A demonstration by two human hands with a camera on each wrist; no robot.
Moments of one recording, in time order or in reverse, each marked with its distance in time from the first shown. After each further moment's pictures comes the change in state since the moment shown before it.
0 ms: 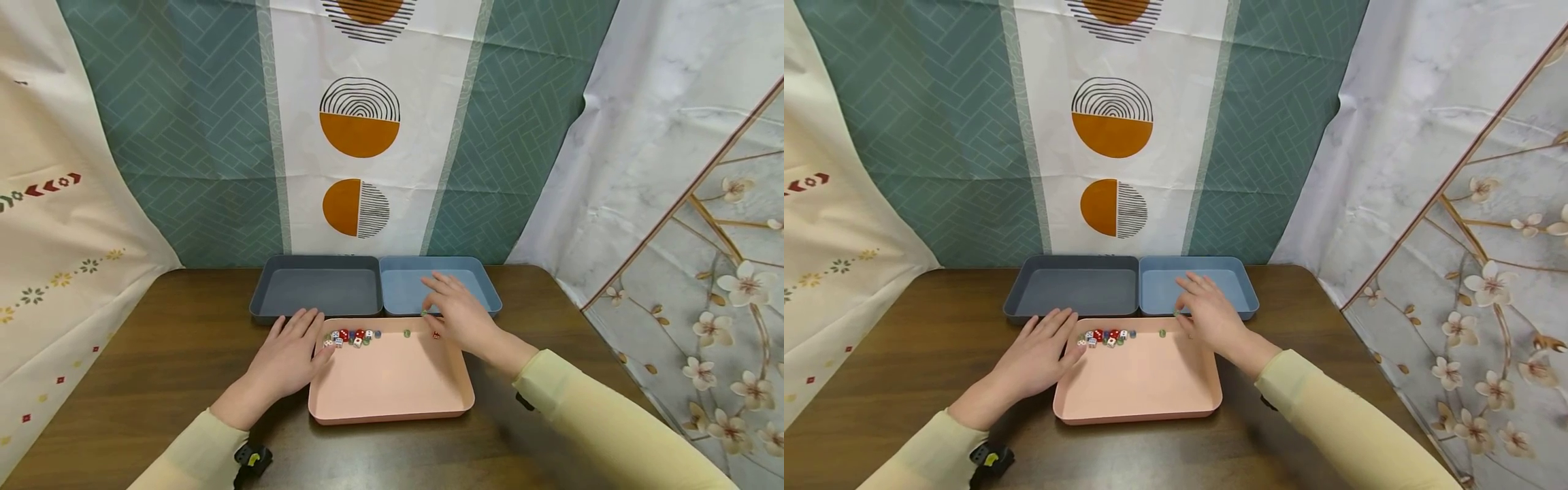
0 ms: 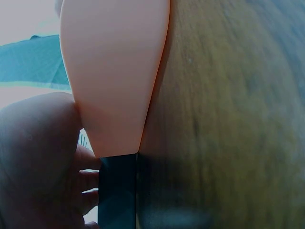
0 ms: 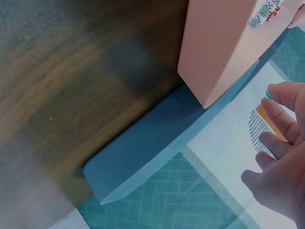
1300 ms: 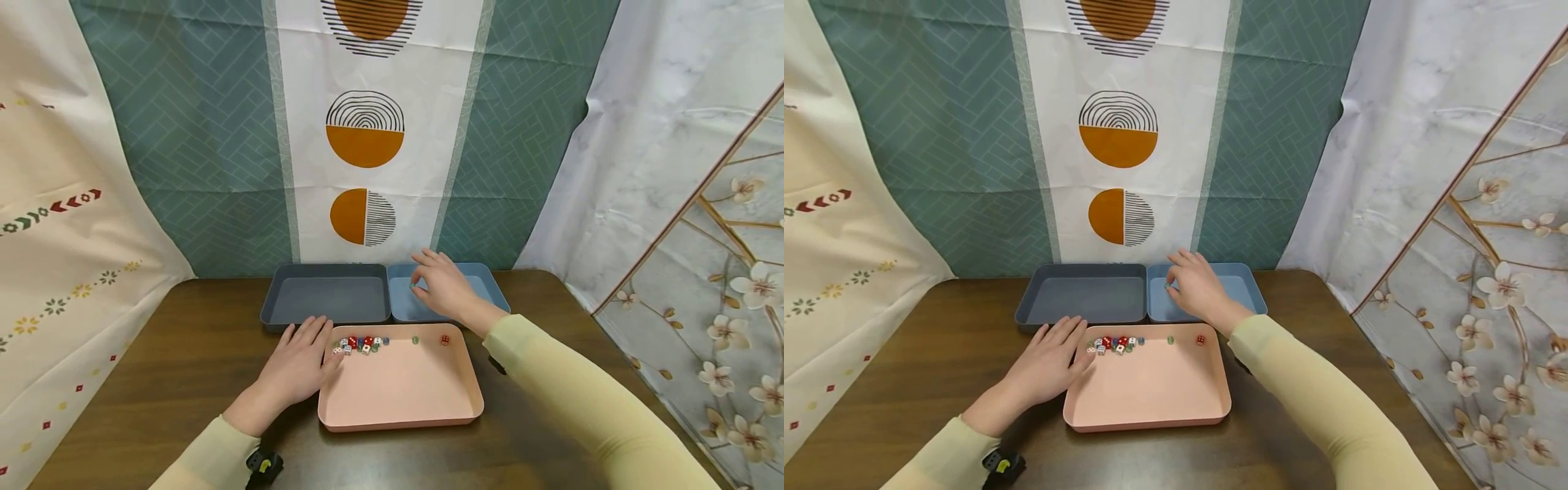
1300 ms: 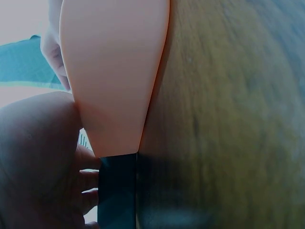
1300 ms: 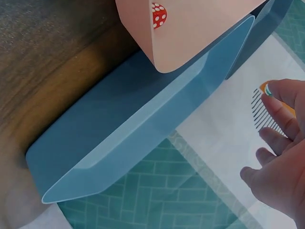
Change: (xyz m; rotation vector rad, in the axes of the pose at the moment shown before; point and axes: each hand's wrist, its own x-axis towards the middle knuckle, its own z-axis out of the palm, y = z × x) left_hand -0.003 0.002 0.000 0.002 0.002 0.008; right_hand 0.073 0.009 0.001 -0.053 -0.058 0.089
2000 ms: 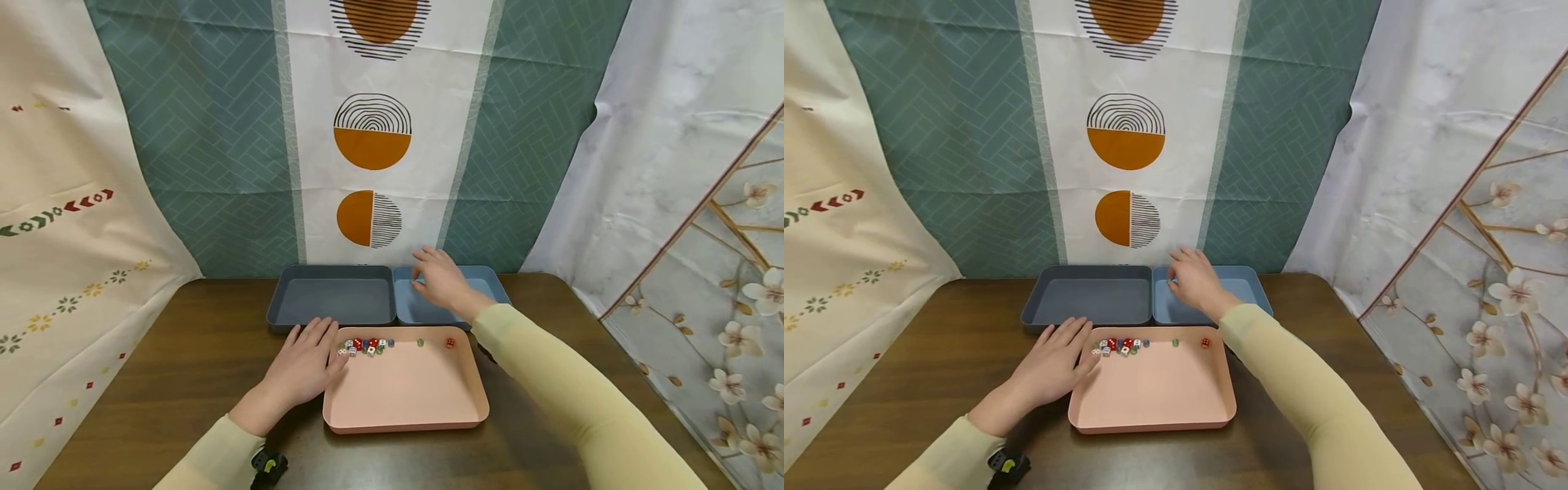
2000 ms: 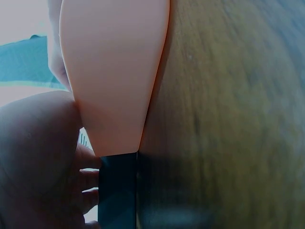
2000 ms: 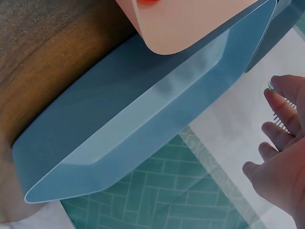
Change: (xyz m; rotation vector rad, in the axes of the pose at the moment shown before) left_hand -0.002 0.000 0.001 -0.020 0.006 -0.016; right_hand 0.034 0.004 0.010 -0.070 -0.101 0.050
